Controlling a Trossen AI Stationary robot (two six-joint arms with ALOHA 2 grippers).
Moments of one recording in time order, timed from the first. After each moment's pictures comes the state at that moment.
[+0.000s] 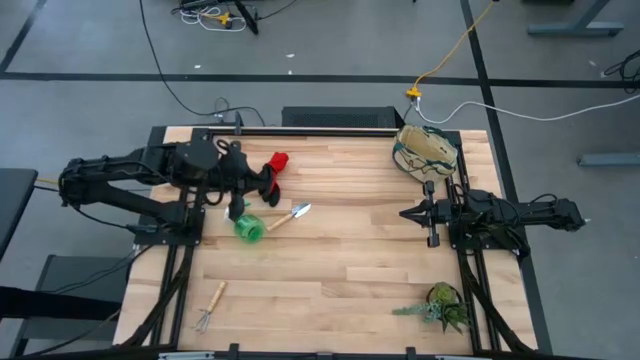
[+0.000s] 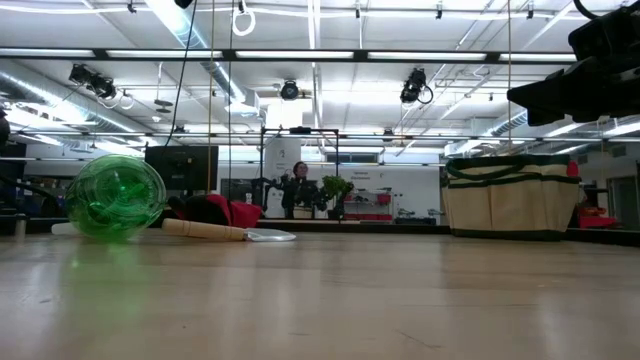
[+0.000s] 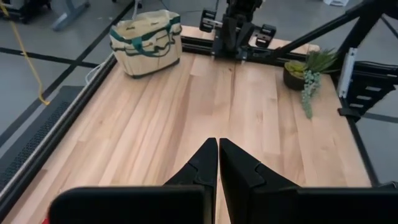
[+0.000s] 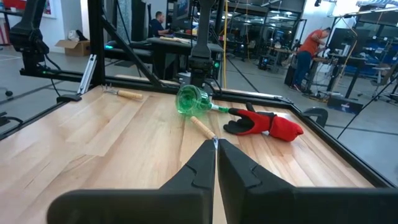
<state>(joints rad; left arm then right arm) 0.00 0.99 1.21 -0.69 -0.14 -0.15 0.05 0.06 0.02 0.01 0.02 -0.14</state>
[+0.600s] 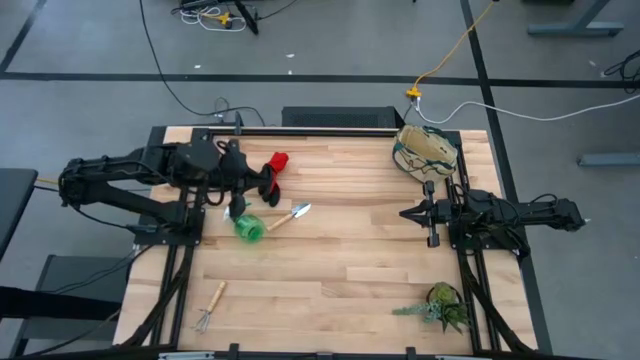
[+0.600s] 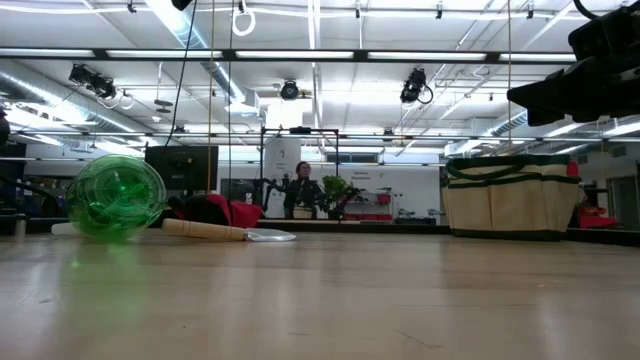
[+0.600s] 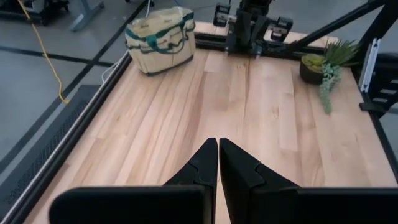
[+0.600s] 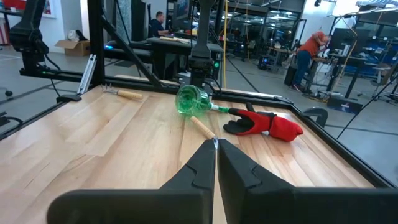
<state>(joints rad) 0.00 0.99 1.21 -0.73 -0.19 -0.12 0.05 0.06 0.02 0.01 0.02 -0.14</state>
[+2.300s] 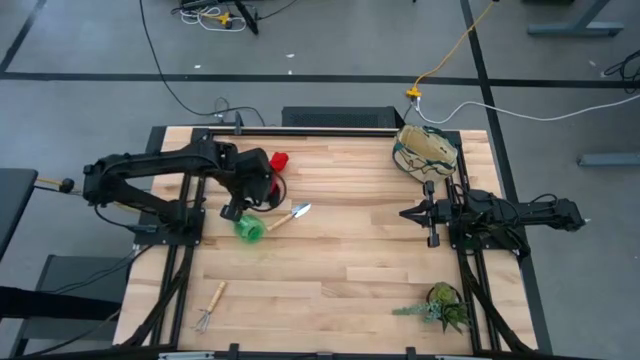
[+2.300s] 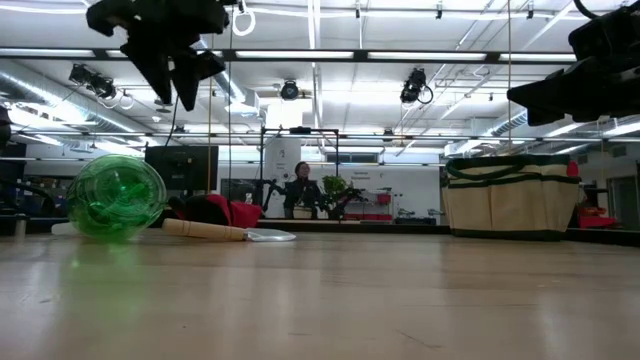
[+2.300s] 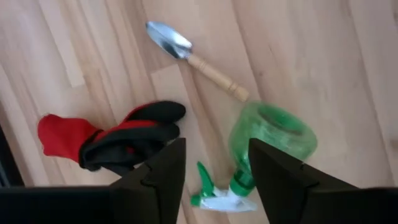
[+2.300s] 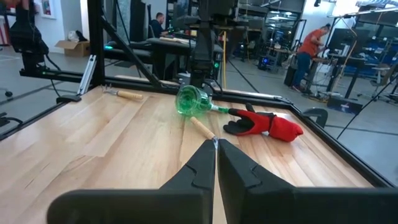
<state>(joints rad) 0.20 1.28 1.20 -1.18 0.03 0.53 0.05 0.06 0.02 0.01 0.02 -0.14</state>
